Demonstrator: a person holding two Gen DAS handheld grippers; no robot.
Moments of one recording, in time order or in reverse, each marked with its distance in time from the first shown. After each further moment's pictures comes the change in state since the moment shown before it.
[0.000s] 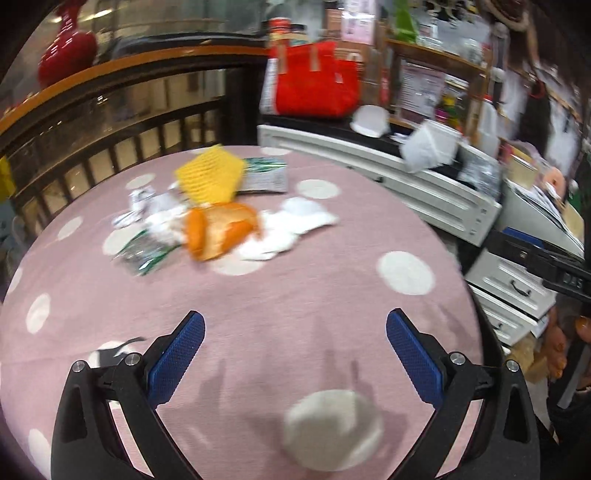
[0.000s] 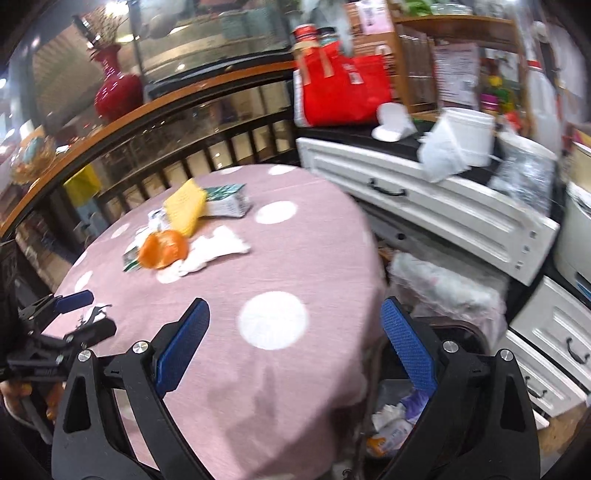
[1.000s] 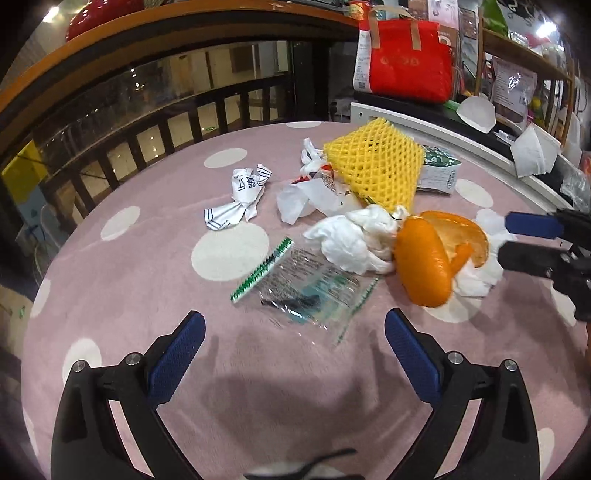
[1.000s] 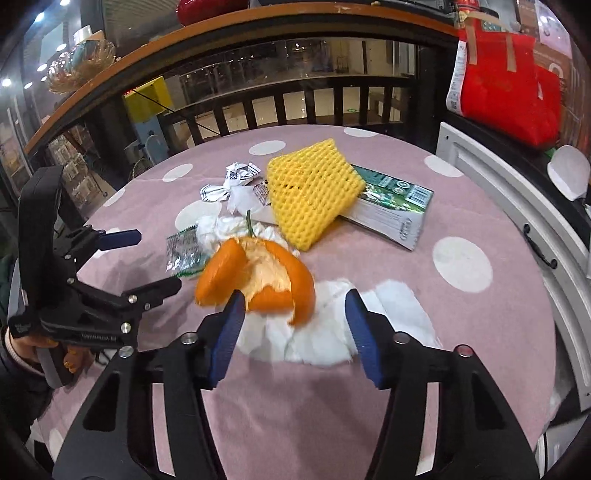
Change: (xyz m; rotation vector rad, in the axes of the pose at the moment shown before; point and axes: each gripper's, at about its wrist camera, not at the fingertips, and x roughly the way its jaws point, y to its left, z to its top) left arm 0.079 0.143 0.039 -0.011 0.079 0.159; right arm 0.177 0.156 0.063 -0.310 0.207 0.230
